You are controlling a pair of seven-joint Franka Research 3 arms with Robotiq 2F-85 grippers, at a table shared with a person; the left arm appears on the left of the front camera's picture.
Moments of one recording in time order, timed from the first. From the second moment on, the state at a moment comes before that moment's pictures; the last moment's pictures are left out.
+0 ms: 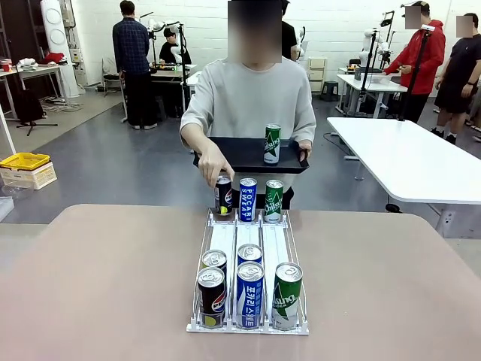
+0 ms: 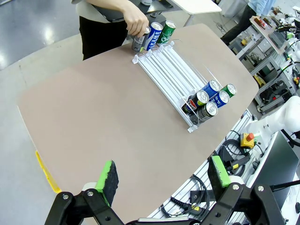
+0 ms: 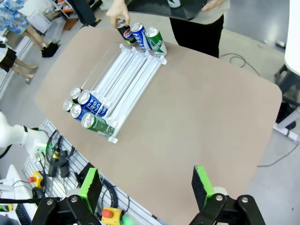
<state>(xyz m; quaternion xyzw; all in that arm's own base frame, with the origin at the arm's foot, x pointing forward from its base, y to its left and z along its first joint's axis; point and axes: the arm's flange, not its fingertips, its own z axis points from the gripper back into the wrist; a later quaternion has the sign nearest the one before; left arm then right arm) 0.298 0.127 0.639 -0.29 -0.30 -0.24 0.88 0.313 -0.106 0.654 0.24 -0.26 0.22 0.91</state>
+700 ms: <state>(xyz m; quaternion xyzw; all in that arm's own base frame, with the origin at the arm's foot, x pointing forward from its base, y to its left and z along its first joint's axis) 0.298 0.127 0.639 -0.29 -0.30 -0.24 0.88 0.313 -0.106 0.654 0.24 -0.26 0.22 0.91</state>
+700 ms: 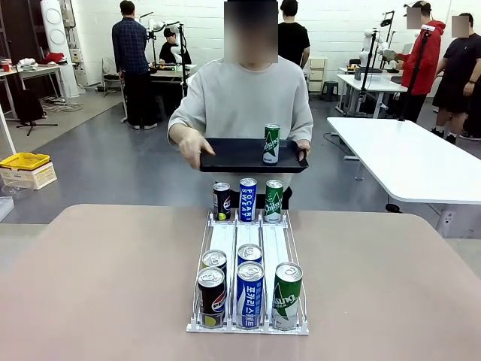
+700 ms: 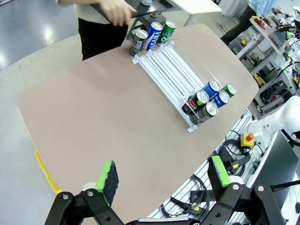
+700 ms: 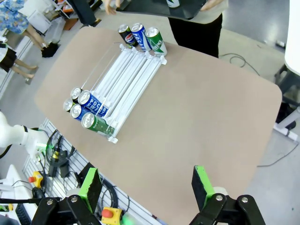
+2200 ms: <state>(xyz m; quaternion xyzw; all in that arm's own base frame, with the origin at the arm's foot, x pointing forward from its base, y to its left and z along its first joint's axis) 0.345 -0.251 0.527 -0.03 -0.11 0.00 0.99 0.313 -0.106 0.655 0.24 -0.26 0.22 0.91</state>
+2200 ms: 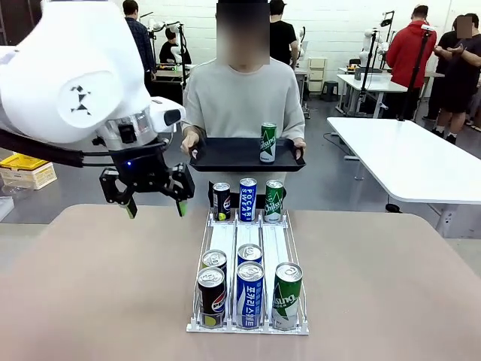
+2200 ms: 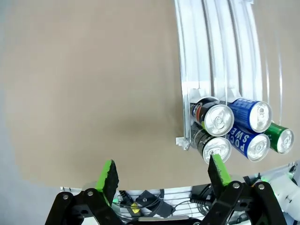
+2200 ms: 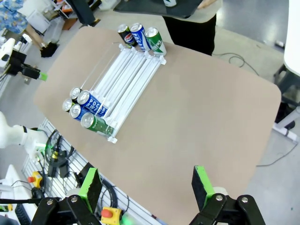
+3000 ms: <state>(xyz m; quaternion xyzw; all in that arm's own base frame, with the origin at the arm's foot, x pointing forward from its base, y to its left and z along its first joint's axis) 0.344 -0.249 0.527 -0.04 -0.10 0.00 0.99 0.313 -0.106 0.655 0.24 -0.26 0.22 0.91</state>
